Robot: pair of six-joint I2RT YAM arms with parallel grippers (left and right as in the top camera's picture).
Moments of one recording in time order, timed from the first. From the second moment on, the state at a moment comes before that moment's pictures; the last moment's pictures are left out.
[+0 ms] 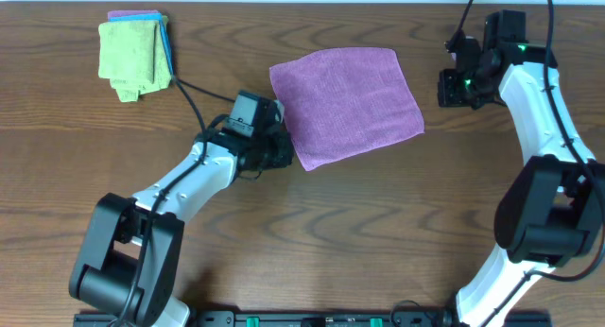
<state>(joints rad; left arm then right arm) -0.40 1.73 0.99 -0.30 0.36 -0.50 -0.11 1.99 1.63 -0.90 -0.25 -0.14</state>
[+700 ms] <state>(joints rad) -0.55 1.83 1.00 -0.08 0.09 -0.31 0.02 1.99 1.45 -0.78 -0.13 -0.18</state>
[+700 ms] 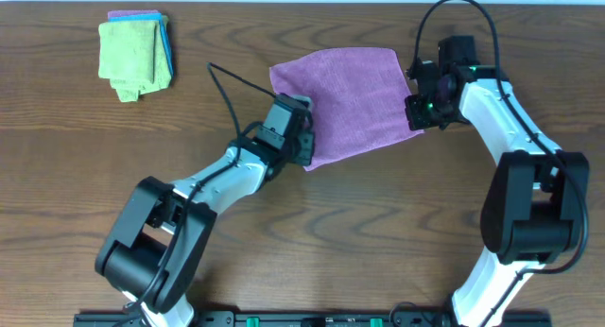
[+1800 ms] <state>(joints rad) -0.58 1.89 1.00 -0.15 0.09 -0.27 0.02 1.99 1.37 -0.64 -0.08 -0.18</state>
